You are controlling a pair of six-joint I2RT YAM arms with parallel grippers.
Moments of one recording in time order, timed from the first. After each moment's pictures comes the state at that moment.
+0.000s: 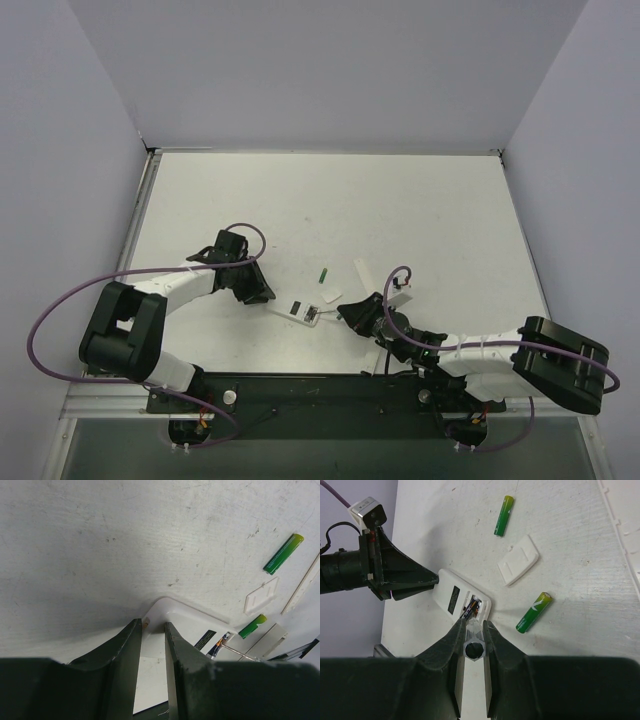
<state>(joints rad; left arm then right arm) -0.35 1.49 0.68 -0.32 0.28 -0.81 1.09 1.20 0.09 0.74 0.48 1.14</state>
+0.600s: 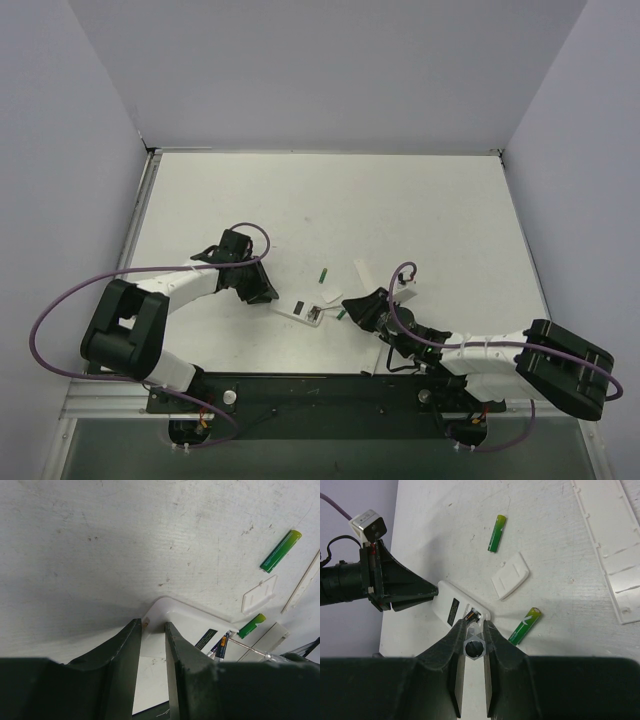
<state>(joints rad) -0.38 1.49 0.70 -0.32 0.27 -0.82 1.03 1.16 0.09 0.71 0.44 1.11</state>
